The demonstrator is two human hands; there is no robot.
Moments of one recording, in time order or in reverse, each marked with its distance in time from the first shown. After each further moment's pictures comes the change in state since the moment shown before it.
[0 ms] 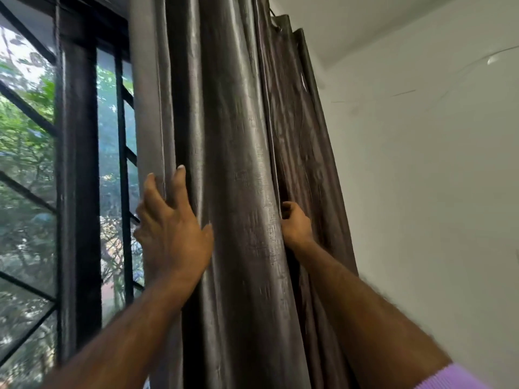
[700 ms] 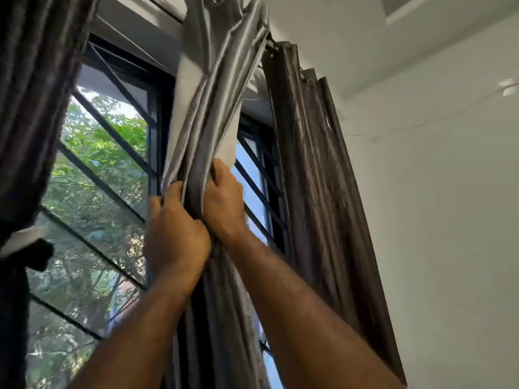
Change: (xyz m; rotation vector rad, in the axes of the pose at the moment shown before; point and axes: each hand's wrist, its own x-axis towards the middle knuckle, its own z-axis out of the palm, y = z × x) left_hand 0.011 -0.039 -0.156 -0.245 0.153 -0.192; right_hand -0.169 -0.249 0.081 0.457 -0.113 -0.517
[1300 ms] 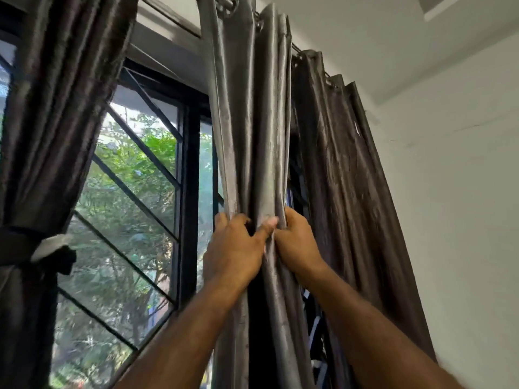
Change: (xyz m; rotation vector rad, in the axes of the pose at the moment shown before) left_hand -0.017 0.036 0.037 0.075 -0.305 -0.016; right_hand -0.009 0.061 -0.096 -0.002 -0.133 0.126
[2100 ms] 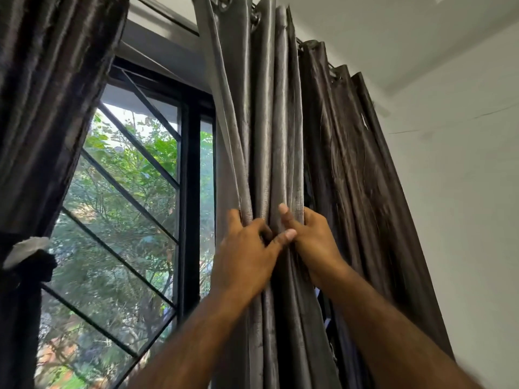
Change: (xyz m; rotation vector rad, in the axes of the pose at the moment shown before) left_hand -0.002 -0.002 0.022 0.091 -0.035 0.183; right_hand 0.004 0.012 -0.023 0.275 -0.024 0.049
